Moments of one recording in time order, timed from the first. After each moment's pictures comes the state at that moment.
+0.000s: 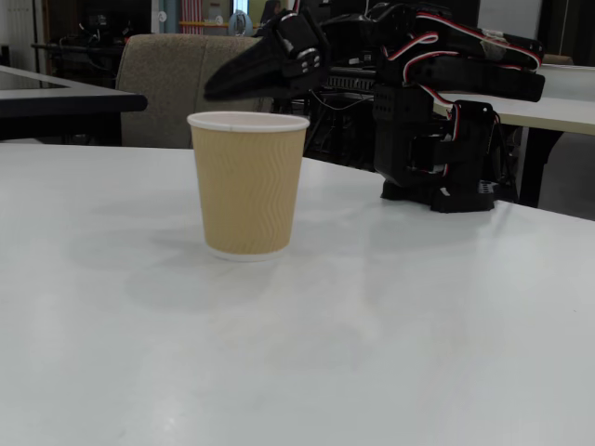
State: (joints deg) arm 32.8 185.3 176.0 18.1 -57.0
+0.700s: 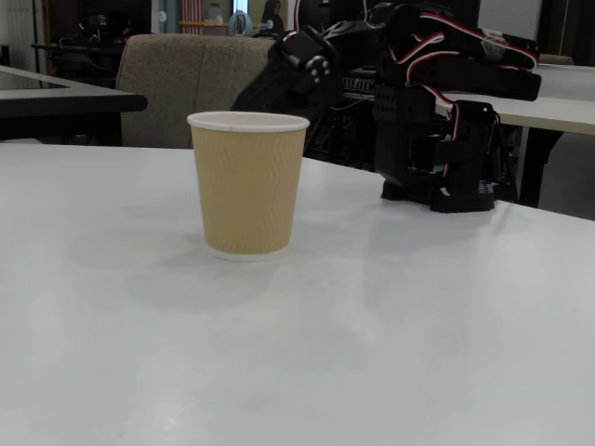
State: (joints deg) arm 30.0 185.3 176.0 27.7 -38.5
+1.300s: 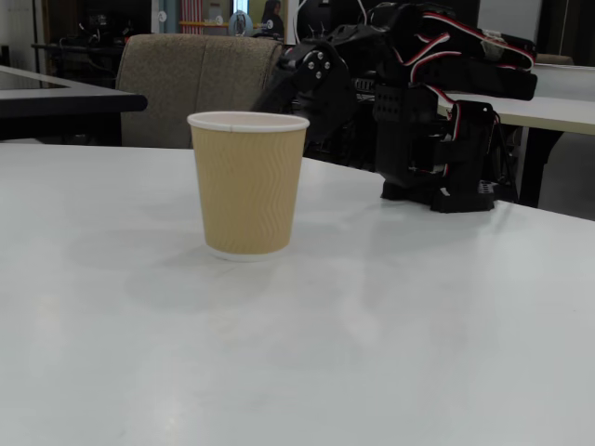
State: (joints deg) arm 24.5 185.3 176.0 34.4 -10.4
